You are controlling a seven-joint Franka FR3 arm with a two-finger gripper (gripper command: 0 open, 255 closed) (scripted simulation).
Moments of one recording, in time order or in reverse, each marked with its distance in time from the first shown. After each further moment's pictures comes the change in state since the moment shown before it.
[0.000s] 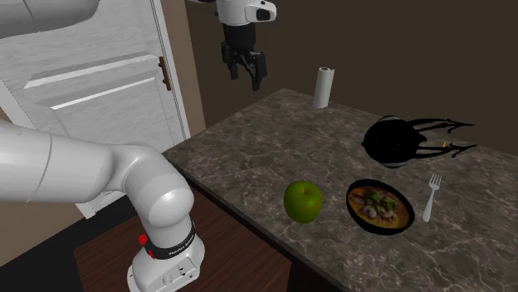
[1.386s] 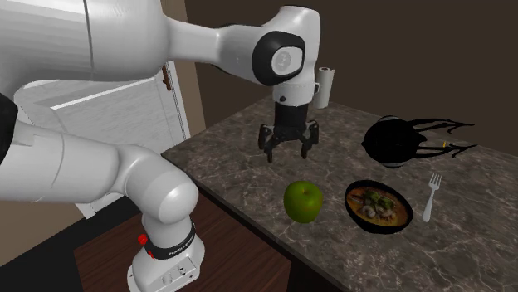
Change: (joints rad) arm 0.151 0.064 -0.512 -0.224 -0.494 0.126 -1.138
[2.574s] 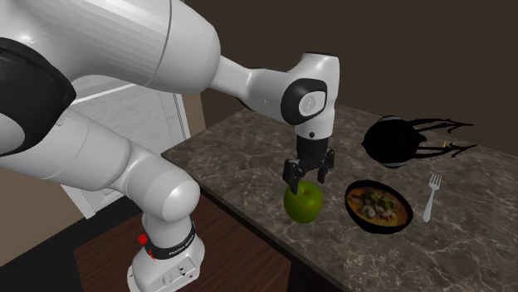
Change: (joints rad) arm 0.059 0.203 -0.212 -0.025 -0.164 0.244 -0.314
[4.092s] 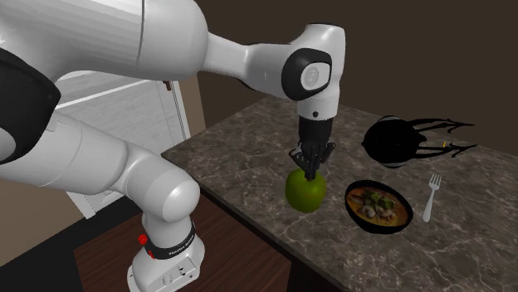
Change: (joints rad) arm 0.000 -0.058 0.055 0.089 0.034 -0.146 -0.020
